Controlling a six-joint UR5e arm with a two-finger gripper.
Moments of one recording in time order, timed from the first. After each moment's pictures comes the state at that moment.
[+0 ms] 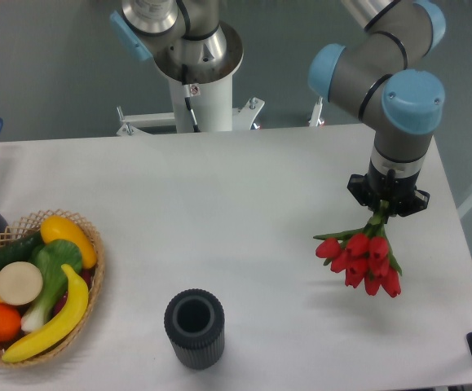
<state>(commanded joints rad) 2.75 -1.96 -1.55 -1.06 1.60 1.14</state>
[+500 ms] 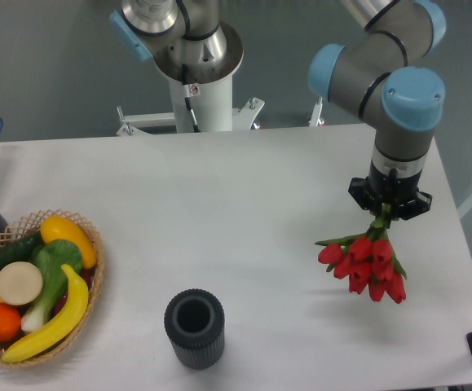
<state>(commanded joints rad) 2.73 -1.94 -1.54 -0.96 1.47 1.04</state>
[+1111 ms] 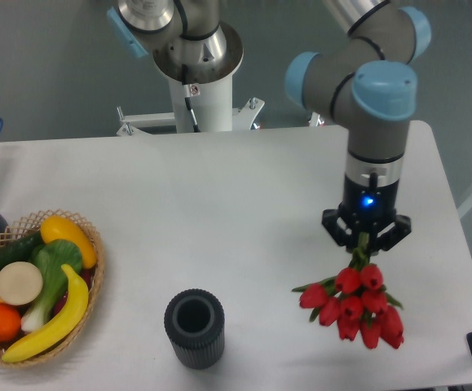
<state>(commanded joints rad) 2.58 -1.94 -1.53 -0.78 1.28 0.72</state>
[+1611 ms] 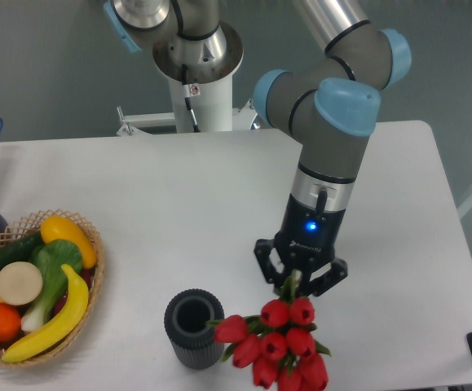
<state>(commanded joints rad) 2.53 -2.00 -1.35 -0.76 0.88 0.63</state>
